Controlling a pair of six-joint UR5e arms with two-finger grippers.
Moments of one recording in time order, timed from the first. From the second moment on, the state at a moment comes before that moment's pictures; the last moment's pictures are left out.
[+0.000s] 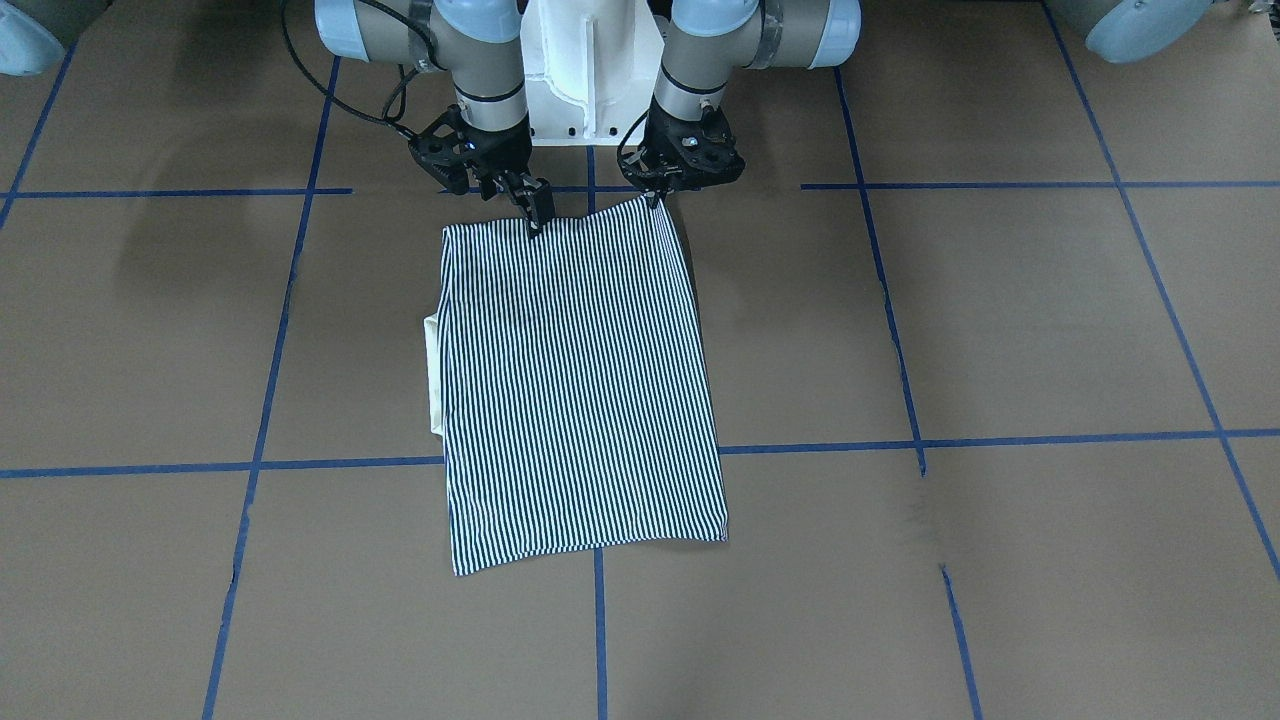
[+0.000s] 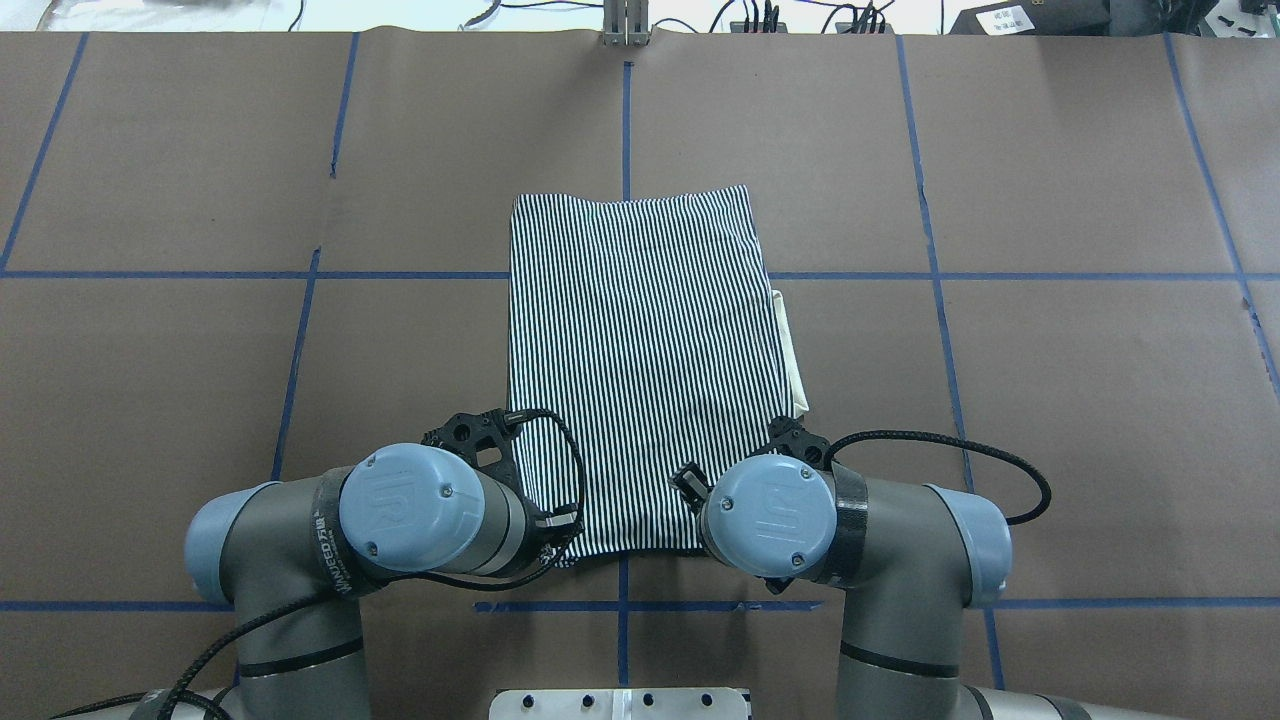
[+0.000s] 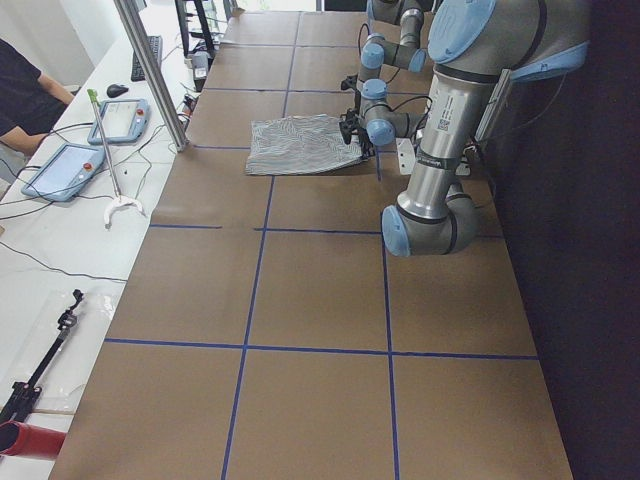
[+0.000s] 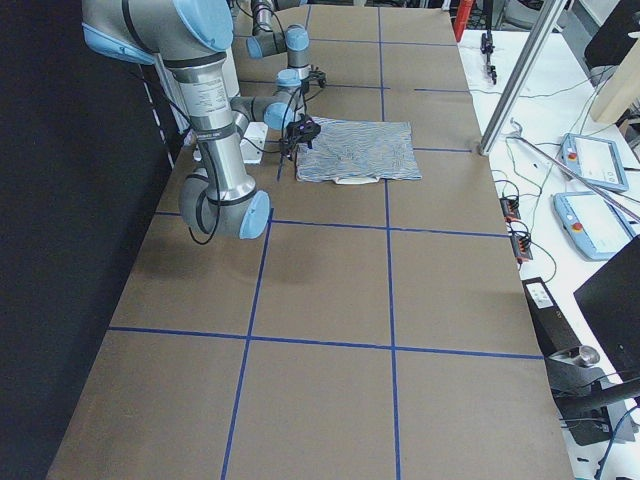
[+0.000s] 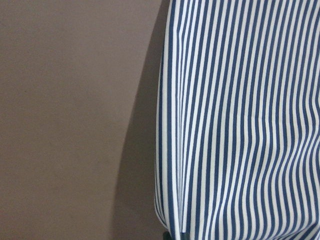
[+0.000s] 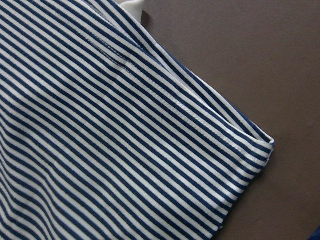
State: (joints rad) left arm -0.27 -2.06 -1.88 -1.70 -1.75 -1.71; right arm 0.25 -1.08 1.87 -1.61 1.65 2.22
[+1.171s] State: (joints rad) left arm -0.27 -2.07 -1.90 -1.70 -1.75 -1.71; right arm 0.28 -1.04 1.78 -1.62 1.66 2.21
